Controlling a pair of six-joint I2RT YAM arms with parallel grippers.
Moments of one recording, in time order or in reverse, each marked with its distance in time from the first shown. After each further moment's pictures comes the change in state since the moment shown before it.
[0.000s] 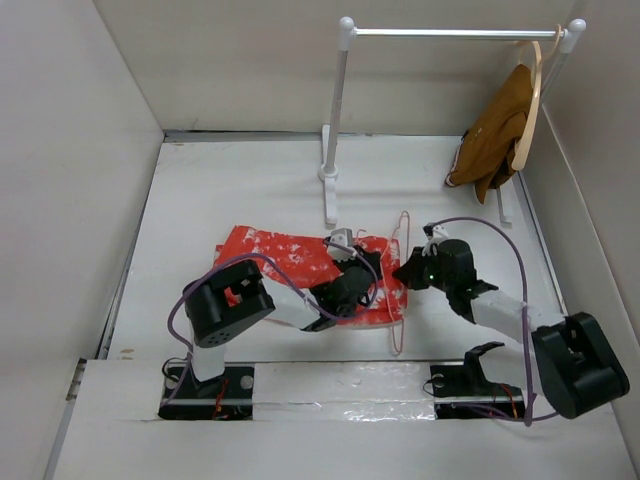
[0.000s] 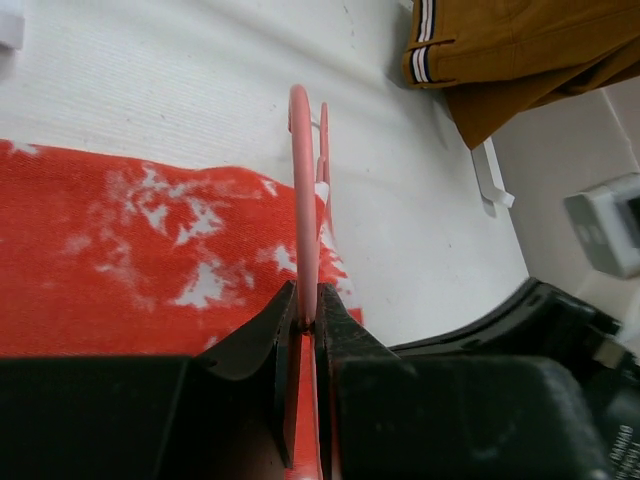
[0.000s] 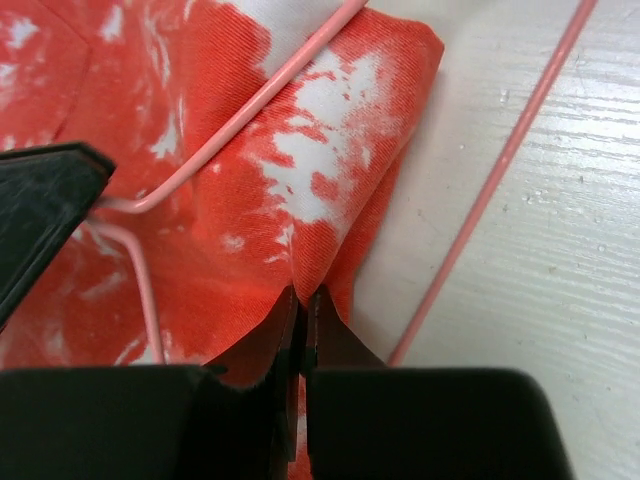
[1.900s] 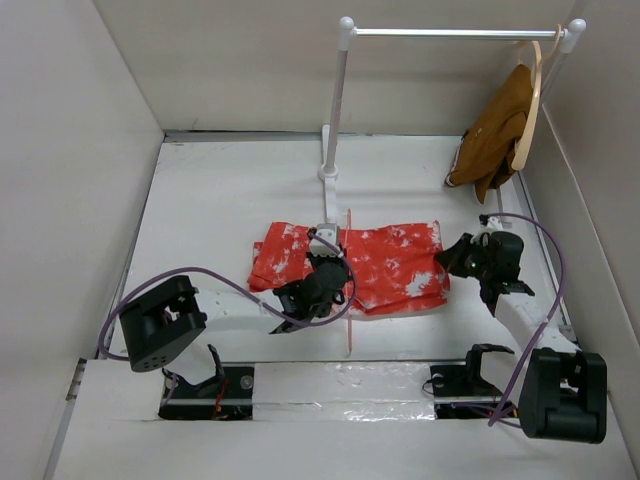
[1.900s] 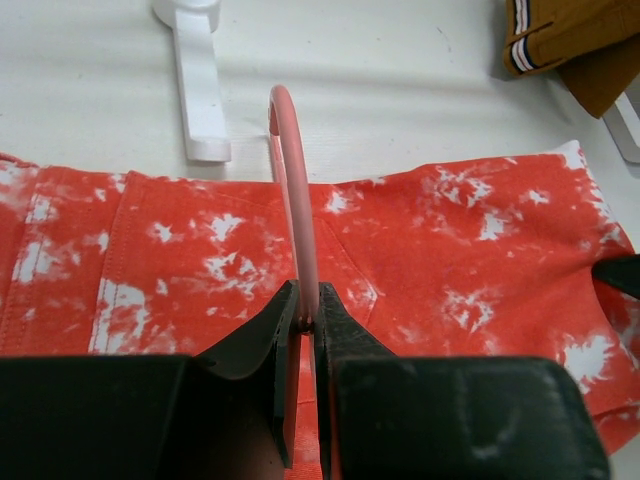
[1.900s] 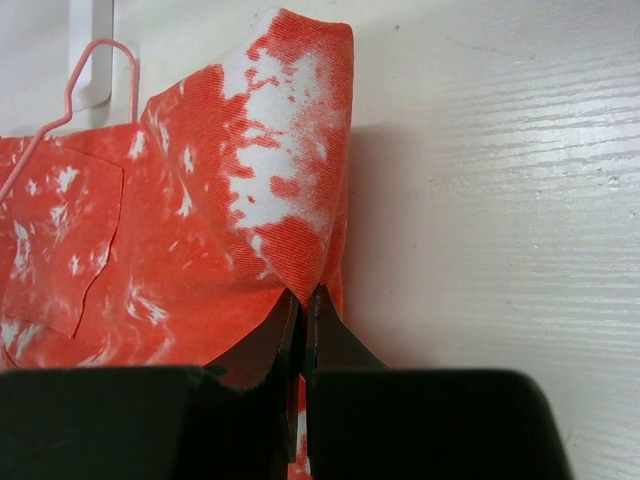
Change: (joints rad) left arm 0.016 -0.367 -0.142 -0.270 -0.067 0.361; right arm -0.441 -0.173 0.050 -0.197 -0.142 -0.038
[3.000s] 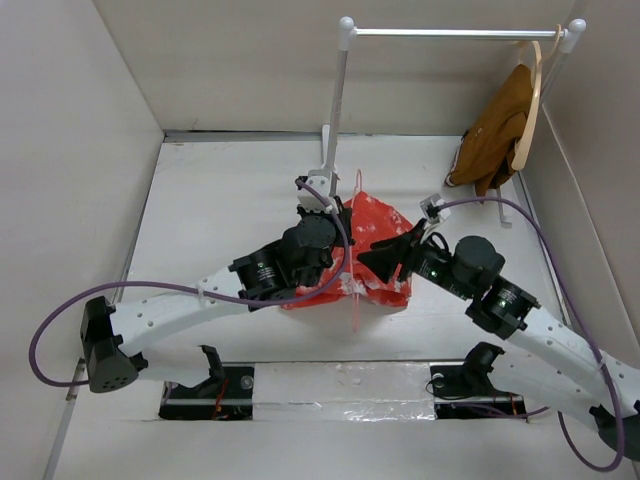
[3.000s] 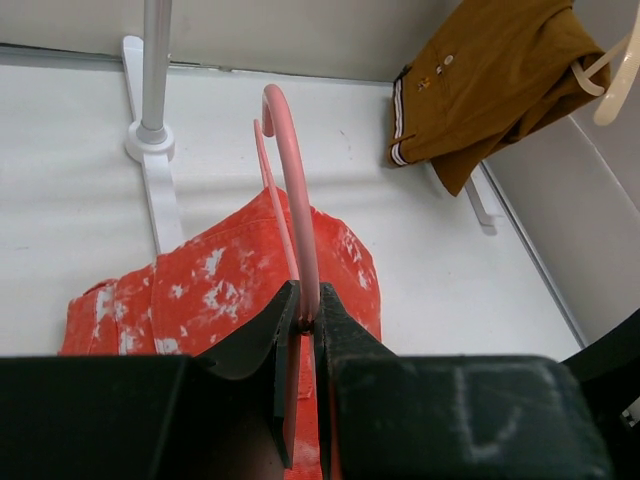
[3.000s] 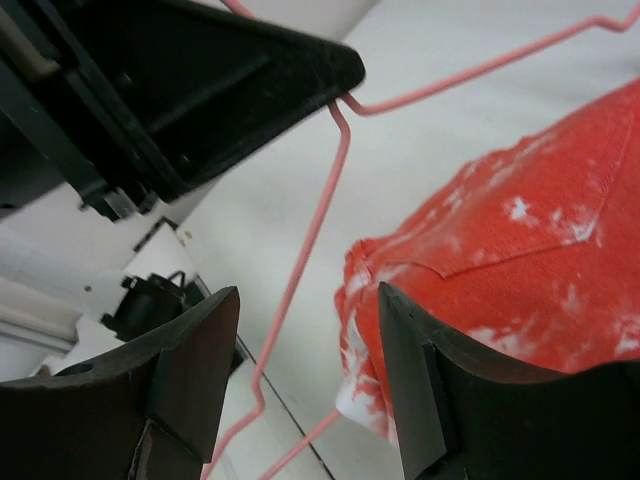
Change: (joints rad) left arm -0.001 -0.240 0.486 -0.611 0.090 0.048; right arm 0.913 -0.267 0.344 -0.108 0.341 0.156
